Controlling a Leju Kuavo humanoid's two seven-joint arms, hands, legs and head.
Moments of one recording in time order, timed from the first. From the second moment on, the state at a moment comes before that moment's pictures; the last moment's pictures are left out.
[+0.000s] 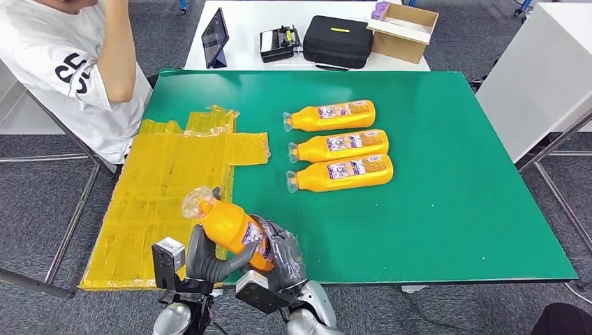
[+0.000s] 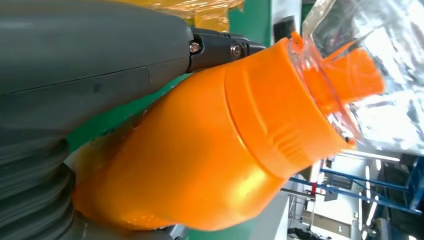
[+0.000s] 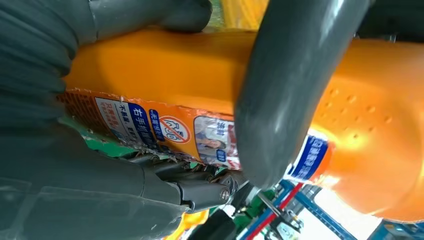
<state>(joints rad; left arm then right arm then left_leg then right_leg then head) -0.04 -0.24 -0.30 -1.25 0.01 -0.04 -0.48 -0.16 0.27 0.64 -0.86 0.66 -0.47 -0.61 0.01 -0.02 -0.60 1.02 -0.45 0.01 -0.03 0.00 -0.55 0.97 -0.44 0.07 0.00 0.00</state>
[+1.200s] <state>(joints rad) -0.04 -0.22 -0.24 -1.16 0.34 -0.41 -0.53 -0.24 0.29 0.78 -0.72 0.68 -0.47 -0.62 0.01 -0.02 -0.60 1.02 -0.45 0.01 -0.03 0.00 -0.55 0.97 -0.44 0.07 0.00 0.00</state>
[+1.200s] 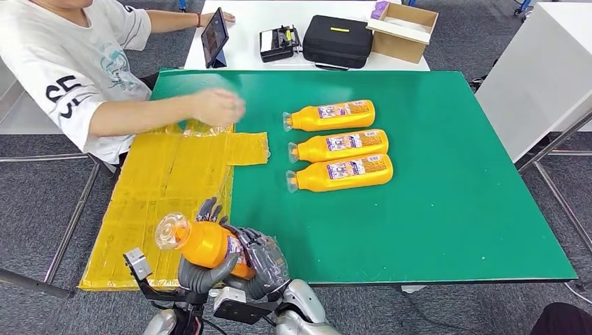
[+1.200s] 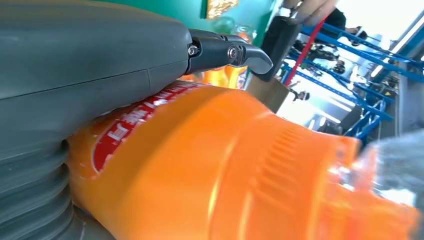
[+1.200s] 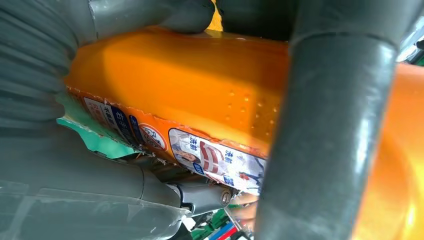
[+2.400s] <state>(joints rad) -0.03 -0.22 -0.24 -1.20 0.22 -0.35 -0.56 -0.24 0.29 0.79 -0.74 0.69 -0.44 -0.57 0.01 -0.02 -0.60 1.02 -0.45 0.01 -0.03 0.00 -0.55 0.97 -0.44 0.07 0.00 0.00</state>
